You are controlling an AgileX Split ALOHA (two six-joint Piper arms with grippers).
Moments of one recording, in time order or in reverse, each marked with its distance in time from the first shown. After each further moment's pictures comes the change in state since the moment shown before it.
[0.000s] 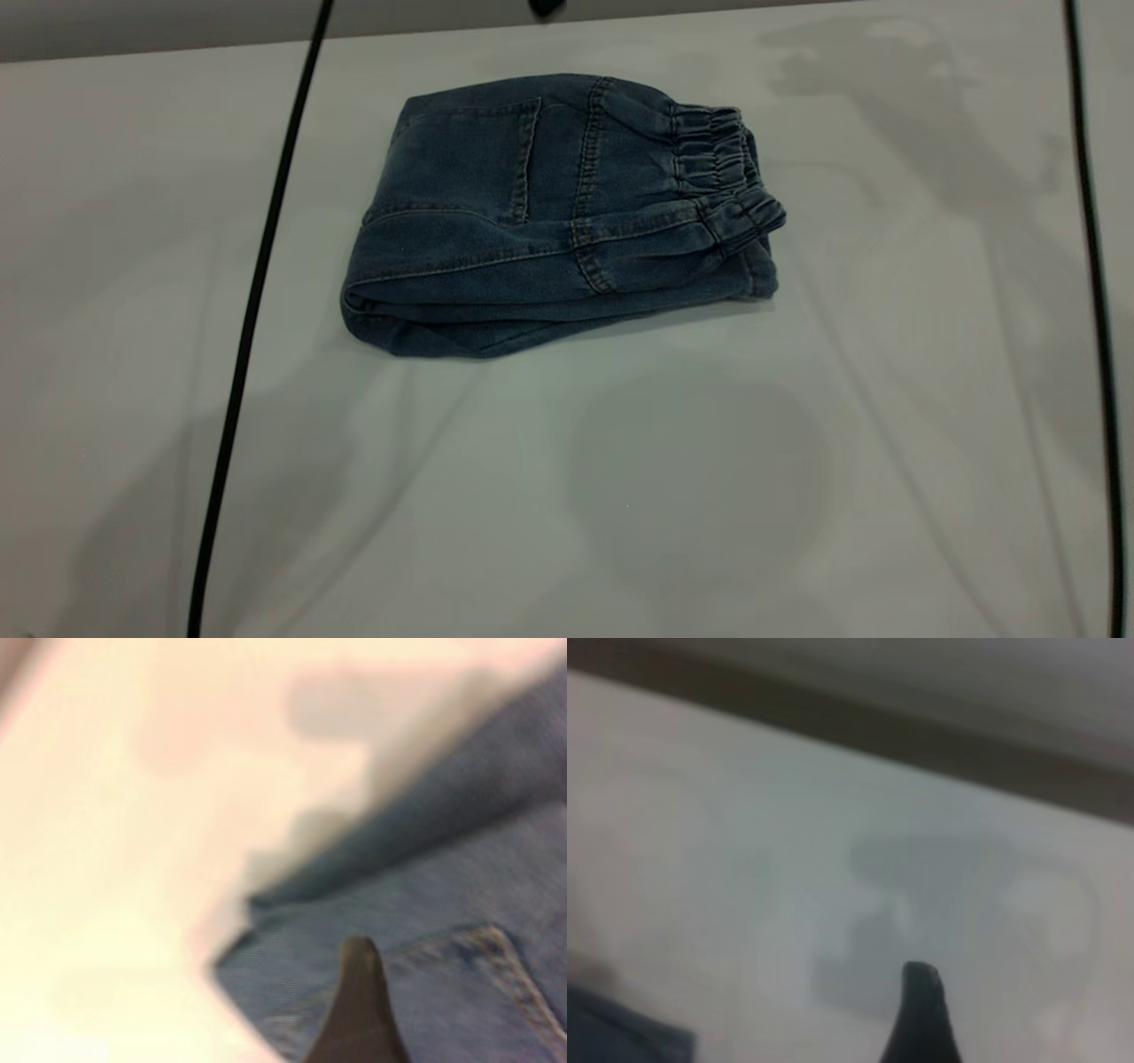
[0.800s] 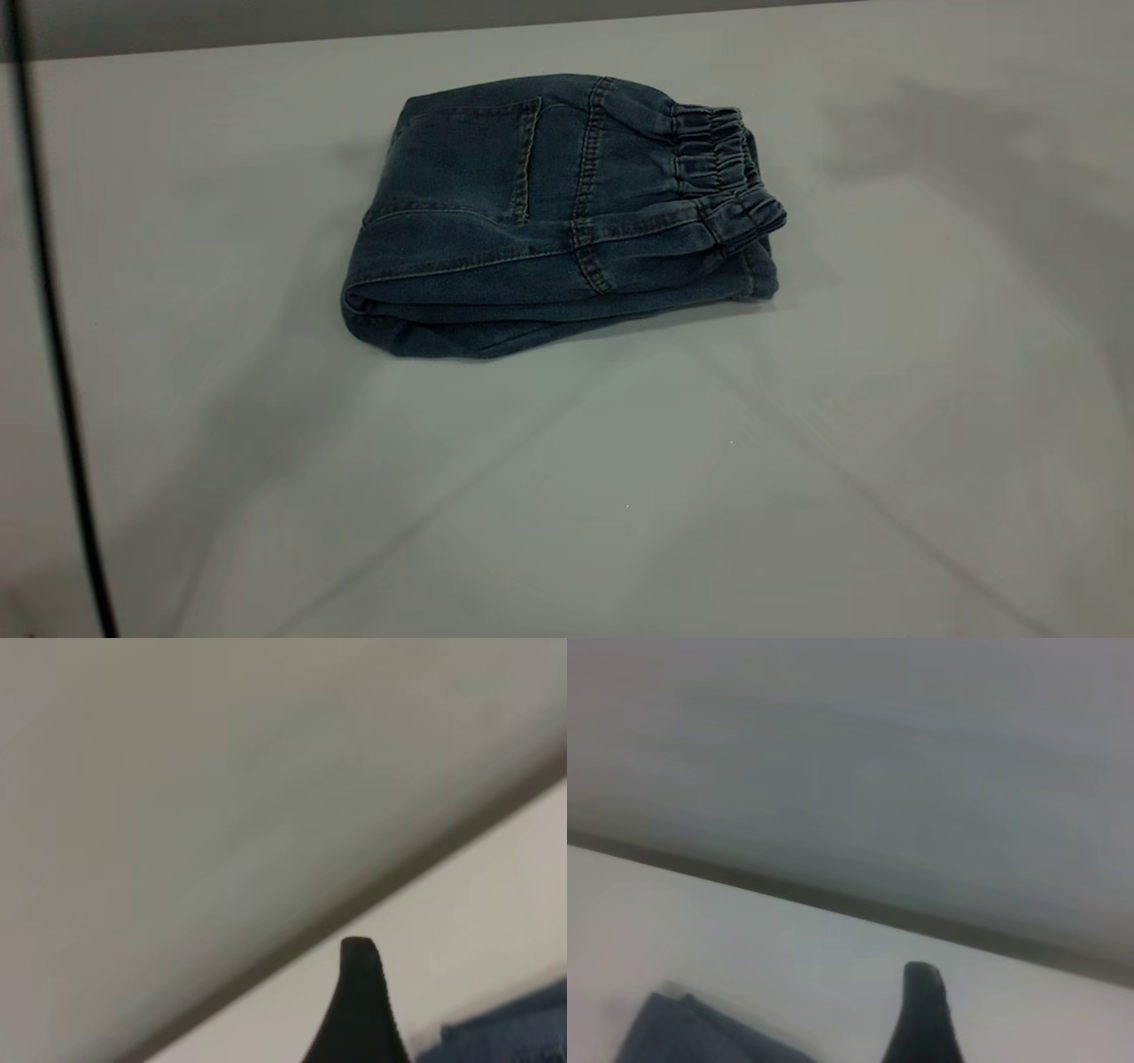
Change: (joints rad) left arm 0.000 -0.531 -0.039 0.155 -0.001 -0.108; right arm 0.000 -0.640 0.261 0.151 0.002 0.008
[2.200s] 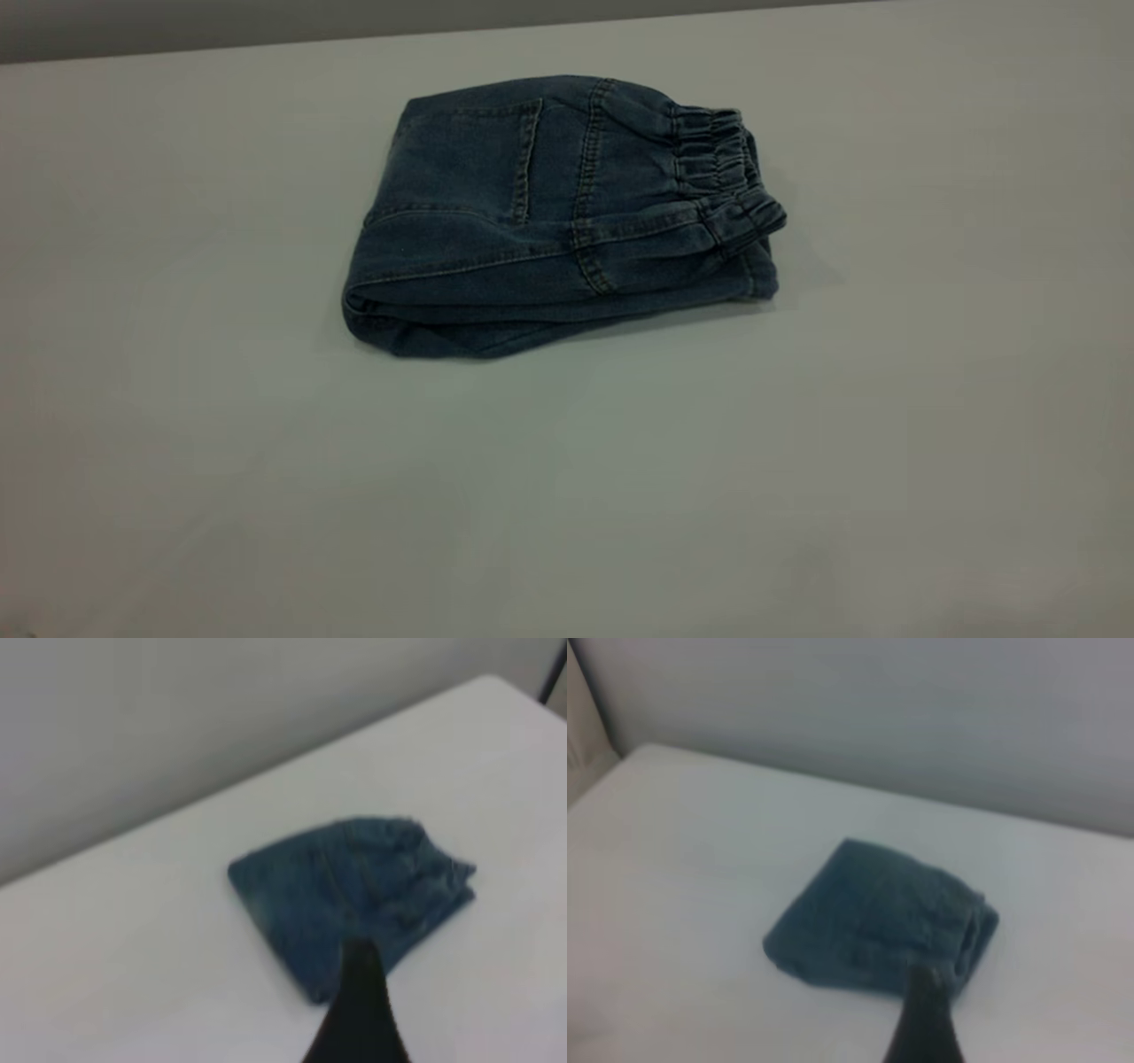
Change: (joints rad) left arm 0.000 -1.357 1.209 -0.270 -0.004 -0.100; right arm 0.000 -1.385 1.240 0.182 -0.002 -0.044
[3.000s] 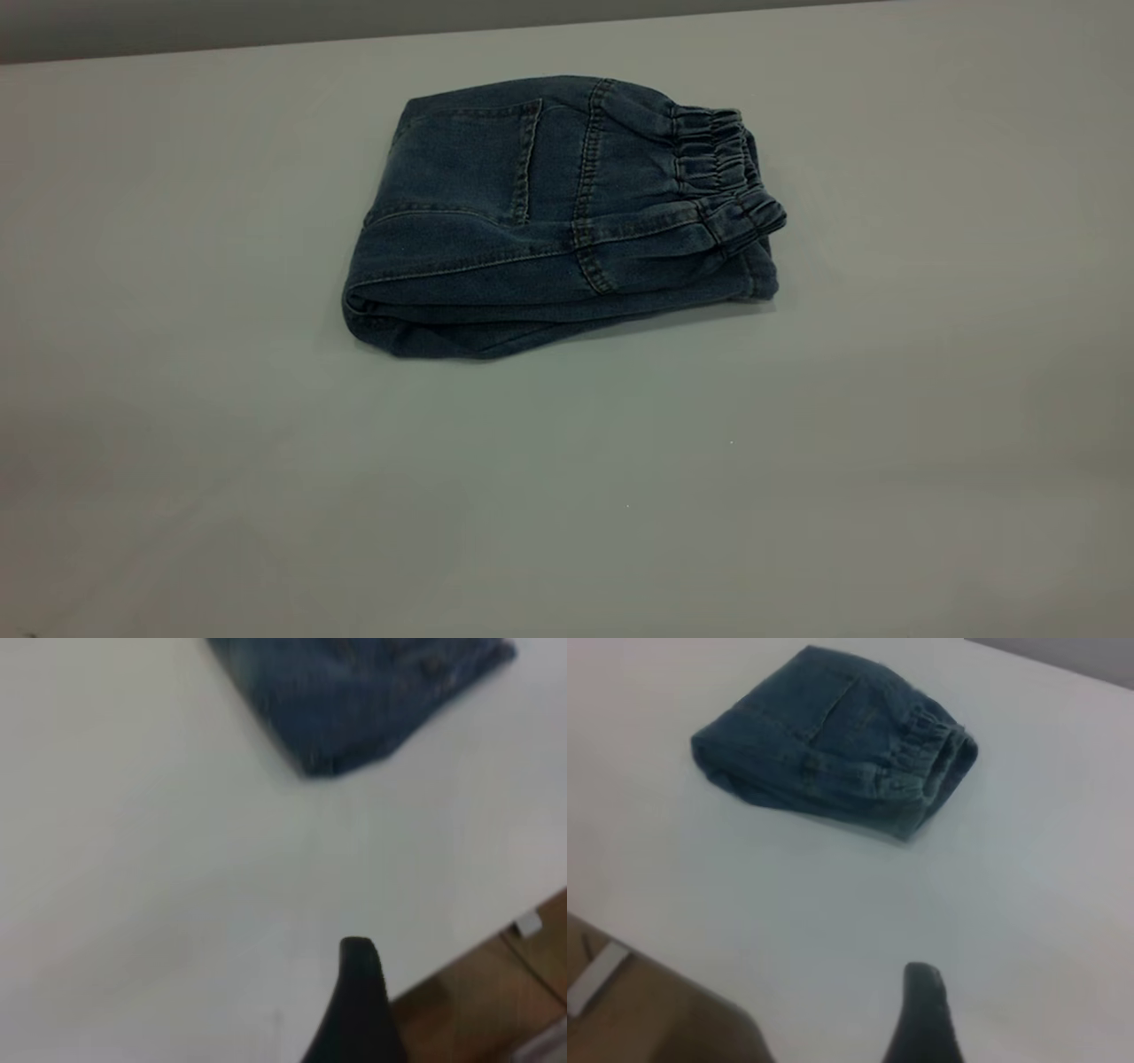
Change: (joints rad) left arm 0.000 -0.378 0.629 0.010 -0.002 -0.027; right arm 0.000 -0.385 0.603 -0.032 -0.081 -0.198
